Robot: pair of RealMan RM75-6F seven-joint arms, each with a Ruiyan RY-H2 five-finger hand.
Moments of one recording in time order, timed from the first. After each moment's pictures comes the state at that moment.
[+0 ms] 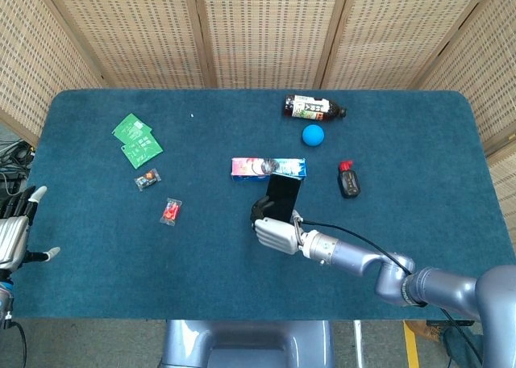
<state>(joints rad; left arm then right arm) -0.23 -1.03 -0.09 -1.78 1.14 1.26 0.22 1.01 -1.45 0.09 -1.34 -1.91 0.72 -1.05</state>
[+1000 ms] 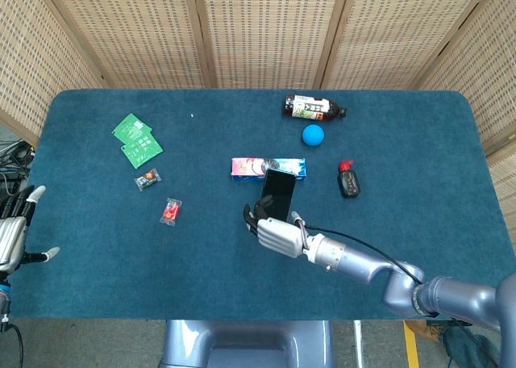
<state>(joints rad) -0.22 -1.01 -0.09 -1.79 1.19 1.28 0.18 0.95 -1.36 0.10 -1.48 -1.85 0.82 -1.11</state>
